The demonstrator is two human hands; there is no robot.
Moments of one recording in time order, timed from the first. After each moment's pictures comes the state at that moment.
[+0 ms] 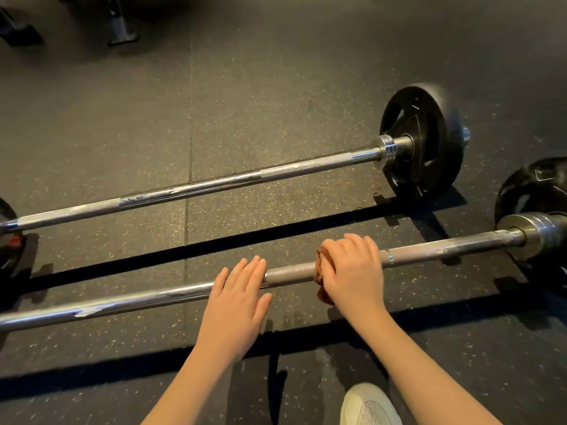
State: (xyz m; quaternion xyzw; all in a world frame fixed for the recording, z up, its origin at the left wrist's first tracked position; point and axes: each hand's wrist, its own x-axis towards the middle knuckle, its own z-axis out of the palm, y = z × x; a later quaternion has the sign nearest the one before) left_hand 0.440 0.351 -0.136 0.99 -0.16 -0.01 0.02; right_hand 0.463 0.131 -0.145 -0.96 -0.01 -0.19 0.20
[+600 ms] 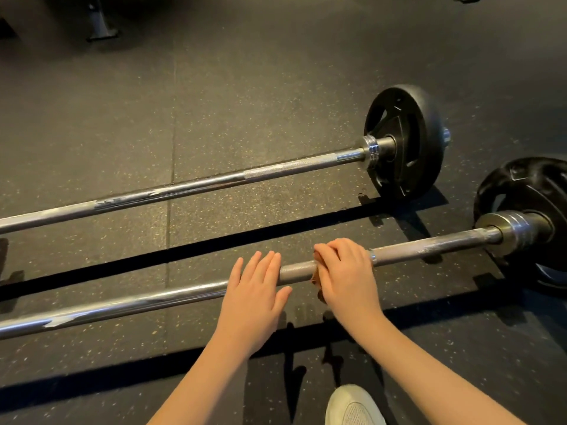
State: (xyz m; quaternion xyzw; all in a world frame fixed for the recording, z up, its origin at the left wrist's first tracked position) left_hand 0.453 0.303 -0.135 0.98 -0.18 -0.02 0.03; right_hand 0.457 0.115 -0.144 -0.96 -0.07 -0.19 0.21
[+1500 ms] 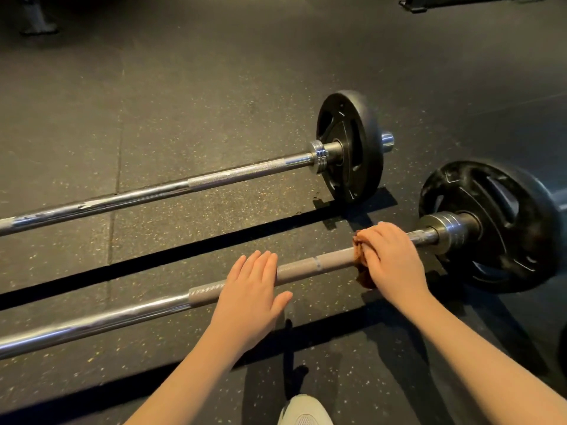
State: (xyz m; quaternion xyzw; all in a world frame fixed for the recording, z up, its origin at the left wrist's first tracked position) left_hand 0.473 0.219 -0.139 0.96 -0.27 -0.02 0.03; right_hand 0.460 -0.051 -0.132 -0.98 -0.02 -0.14 0.16
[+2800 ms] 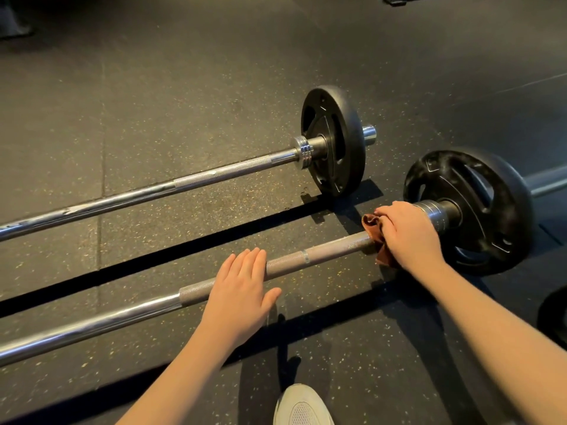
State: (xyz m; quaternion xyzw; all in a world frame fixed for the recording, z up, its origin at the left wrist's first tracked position) left_hand 0.472 0.222 -0.139 0.96 -0.27 0.00 0.02; right_hand 0.474 -0.105 -0.124 -0.98 0.10 -0.11 0.14
